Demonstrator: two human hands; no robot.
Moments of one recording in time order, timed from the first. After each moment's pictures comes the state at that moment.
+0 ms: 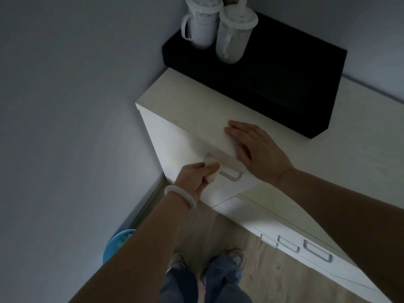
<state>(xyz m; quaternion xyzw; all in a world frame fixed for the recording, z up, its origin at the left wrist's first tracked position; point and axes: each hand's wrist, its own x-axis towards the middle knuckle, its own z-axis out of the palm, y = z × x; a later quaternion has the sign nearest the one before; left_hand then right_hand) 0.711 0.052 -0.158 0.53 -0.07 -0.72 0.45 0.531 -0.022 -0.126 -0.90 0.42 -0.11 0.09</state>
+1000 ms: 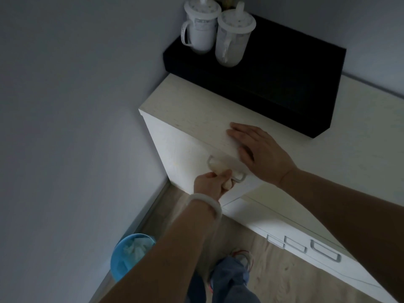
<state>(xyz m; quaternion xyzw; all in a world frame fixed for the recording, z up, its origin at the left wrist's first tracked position) 0.682 0.064 -0.154 0.59 -0.03 -0.68 0.45 0.533 -0.021 -0.124 -0.89 0.43 -0.11 0.10</state>
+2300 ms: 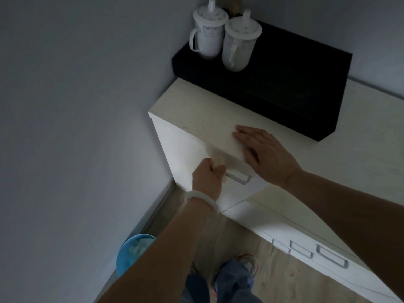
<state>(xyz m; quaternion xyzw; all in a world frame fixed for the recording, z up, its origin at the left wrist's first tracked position) 0.701 0.061 -0.144 0.72 -0.35 -0.48 0.36 0.534 -0.020 -0.121 -0.89 0.43 -0.10 0.09</state>
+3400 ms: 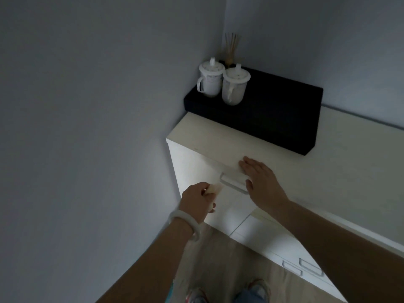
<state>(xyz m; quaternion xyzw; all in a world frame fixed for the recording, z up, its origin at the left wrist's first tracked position) 0.755 0.118 -0.097 0.66 -0.45 -0.48 0.35 0.557 0.045 -0.114 -0.83 0.55 -0.08 0.09</state>
